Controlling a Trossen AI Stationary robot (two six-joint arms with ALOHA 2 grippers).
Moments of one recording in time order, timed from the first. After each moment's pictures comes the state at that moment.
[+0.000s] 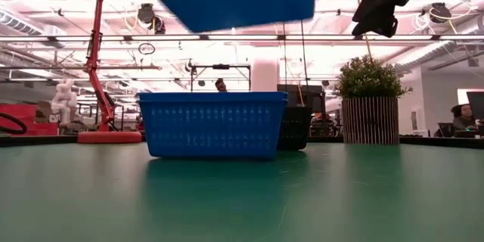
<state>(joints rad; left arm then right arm) -0.36 1.63 1.46 -0.86 -0.02 -1.66 -0.27 0.89 0.90 -0.79 -0.23 0.35</state>
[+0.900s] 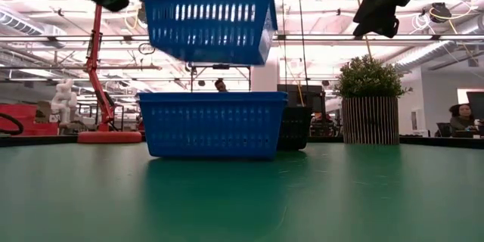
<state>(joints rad) -0.13 1.54 1.41 -1.04 -0.05 -1.47 -0.27 0.89 0.90 -0.80 -0.23 0.37</state>
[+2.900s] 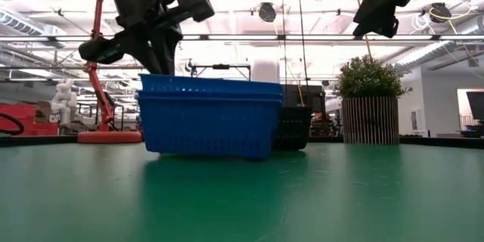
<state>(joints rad) -0.16 1.57 1.09 -0.68 -0.10 -1.53 -0.27 0.89 0.89 -0.79 -0.23 0.35</state>
